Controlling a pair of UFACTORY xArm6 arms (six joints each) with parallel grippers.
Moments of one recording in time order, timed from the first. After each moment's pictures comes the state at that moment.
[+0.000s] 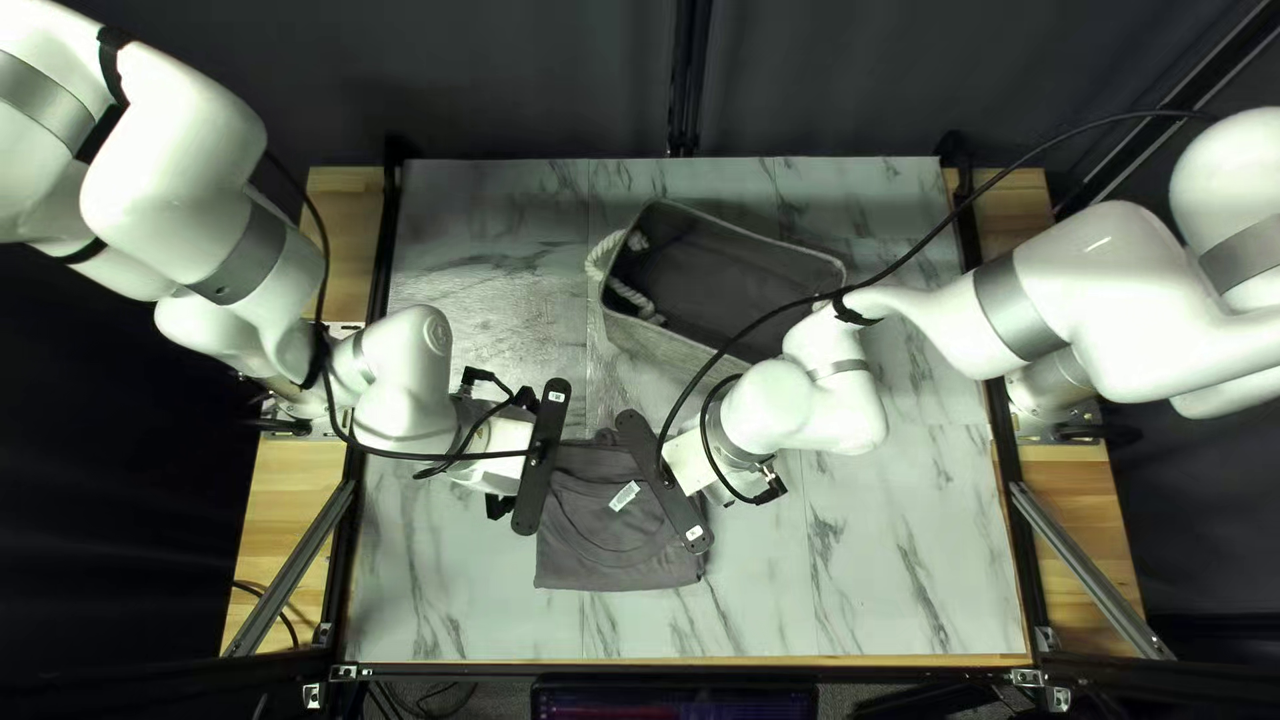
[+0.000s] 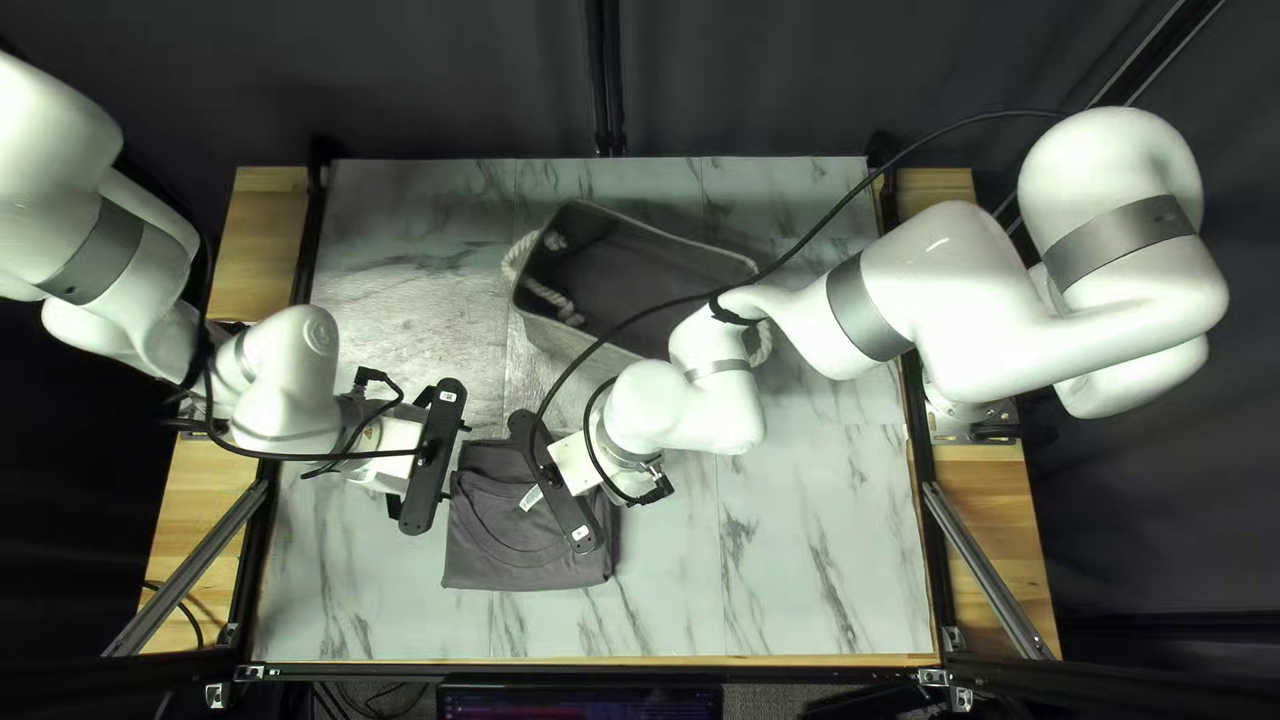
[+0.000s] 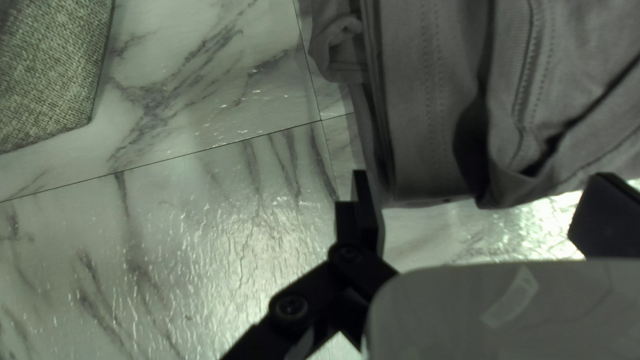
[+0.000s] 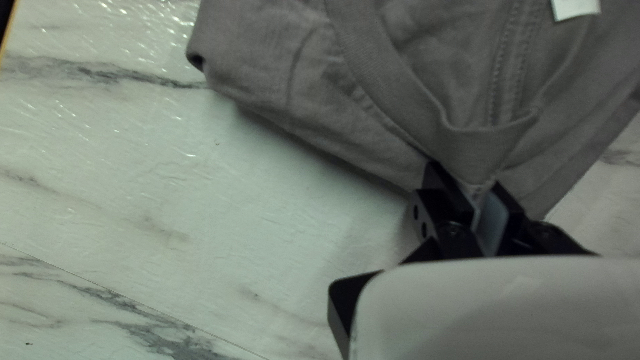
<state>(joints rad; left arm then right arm) -0.25 -0.13 -0.34 1.18 0.14 -1.21 0.29 0.33 -0.98 0.08 0.43 -0.33</state>
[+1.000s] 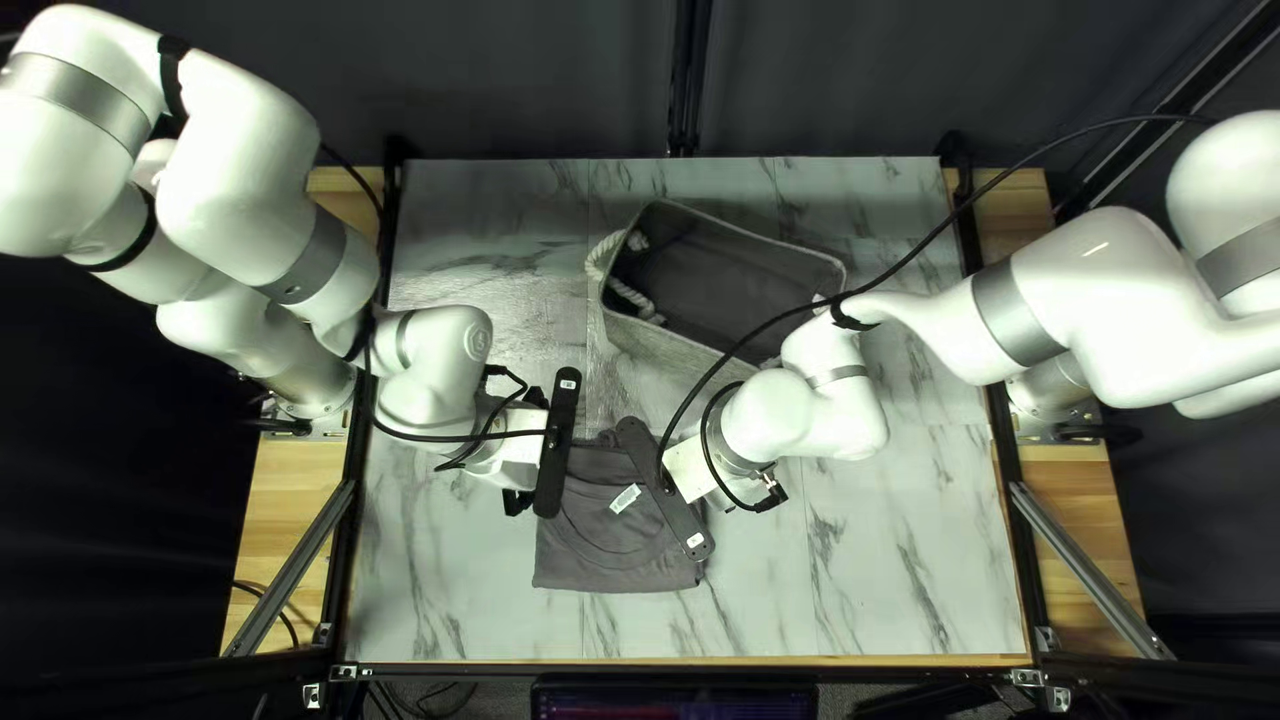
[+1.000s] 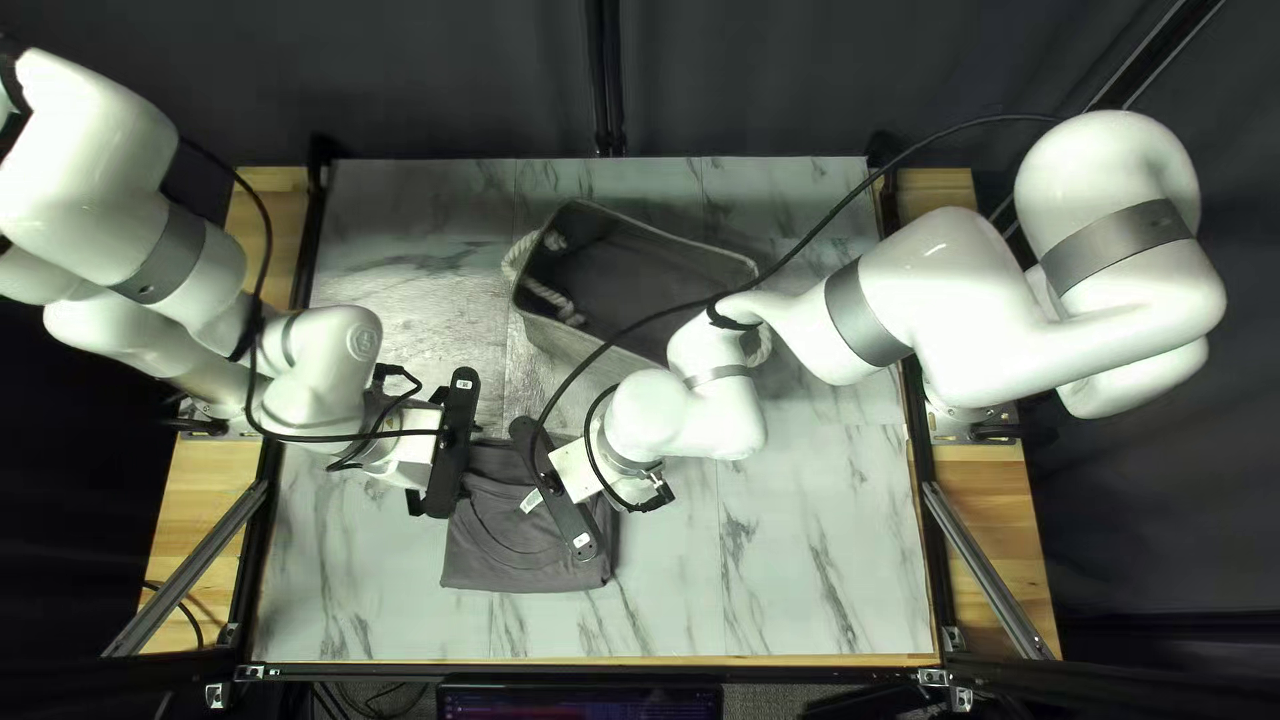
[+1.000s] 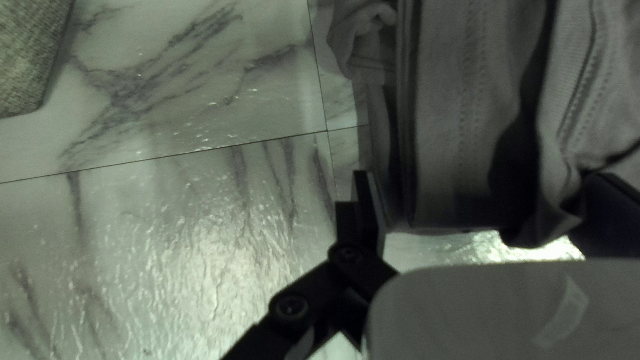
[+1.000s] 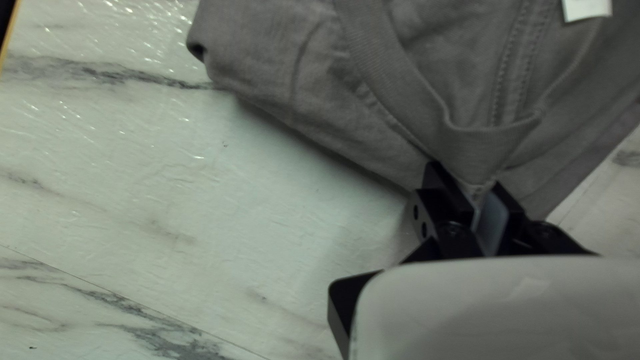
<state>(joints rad) -0.17 0.02 -0.43 1.59 0.05 -1.62 0.30 0.33 -0.98 0.05 0.43 -0.30</state>
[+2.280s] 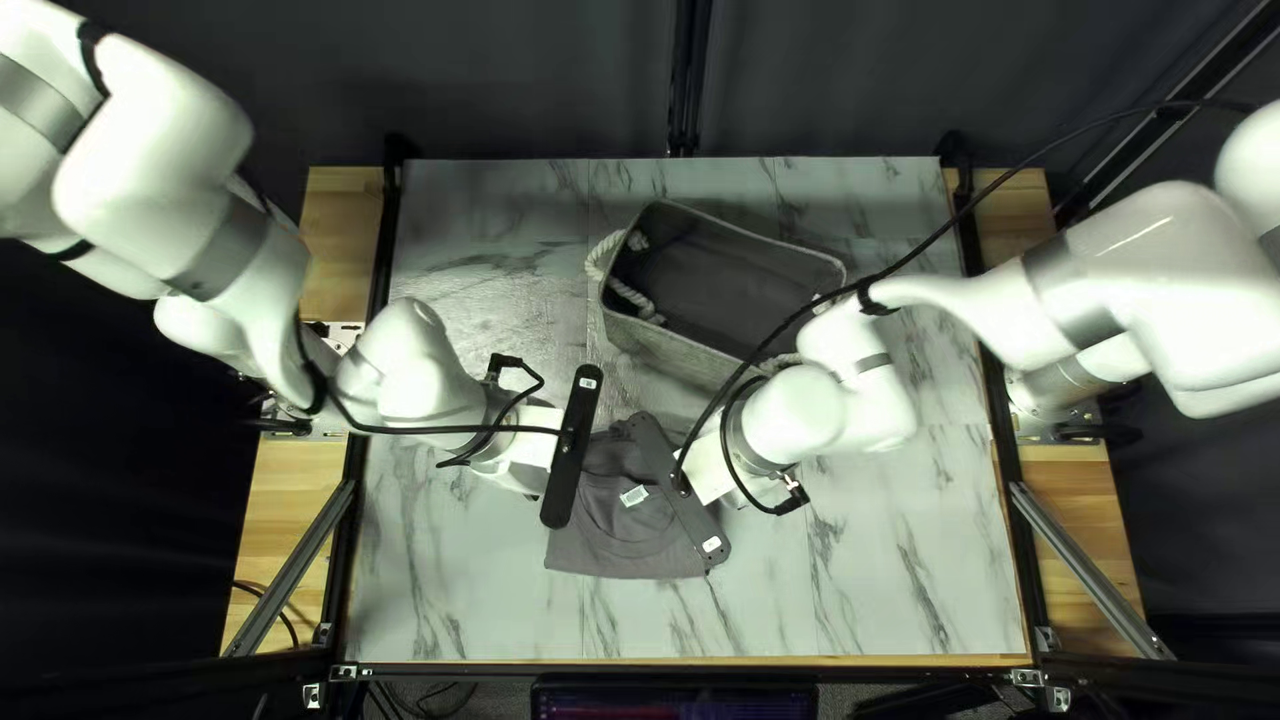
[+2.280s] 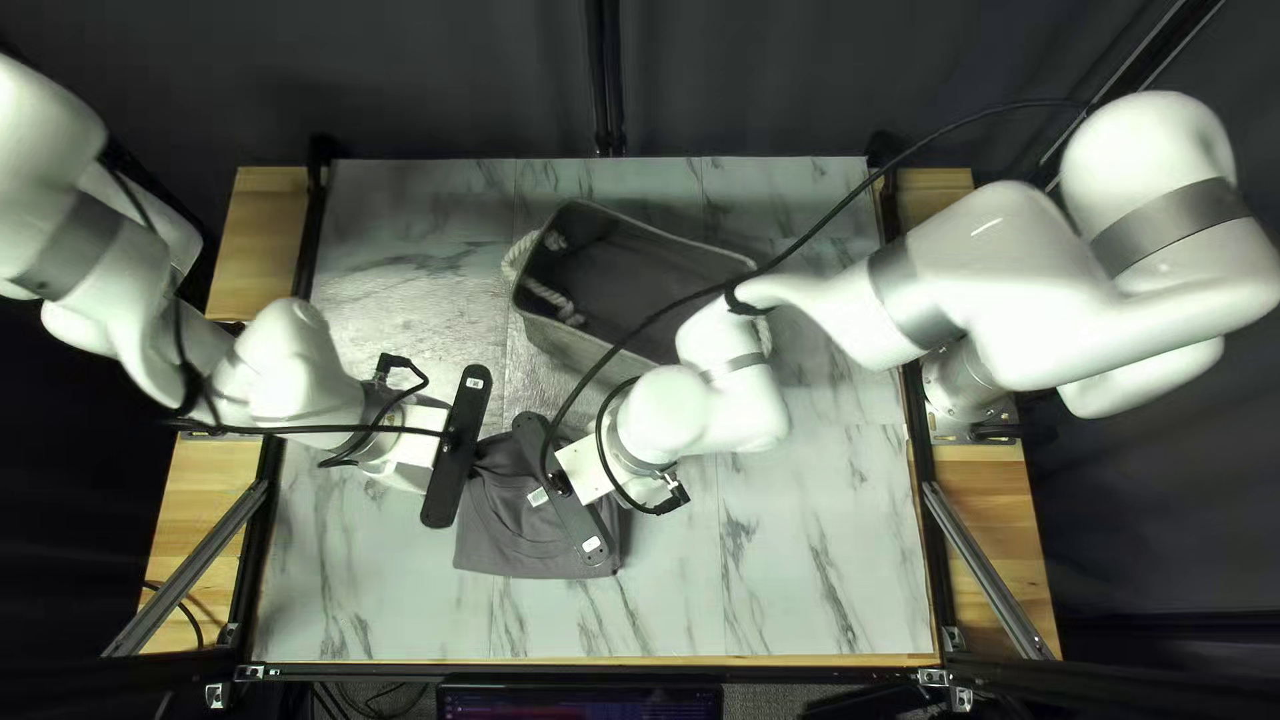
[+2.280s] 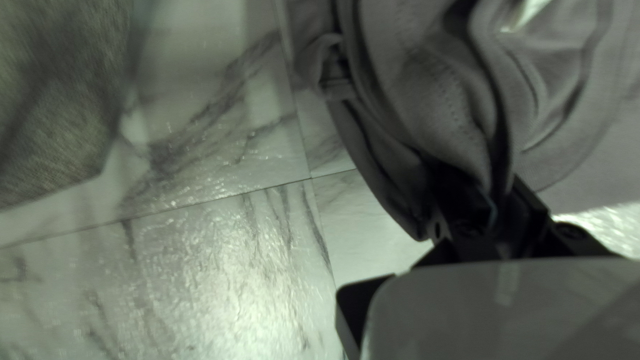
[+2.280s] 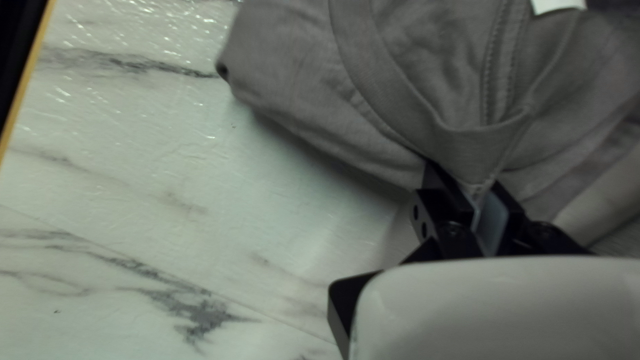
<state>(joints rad) -0.38 -0.31 -0.43 0.30 0.35 -0.36 0.33 0.09 -0.92 -0.14 0.59 -0.12</state>
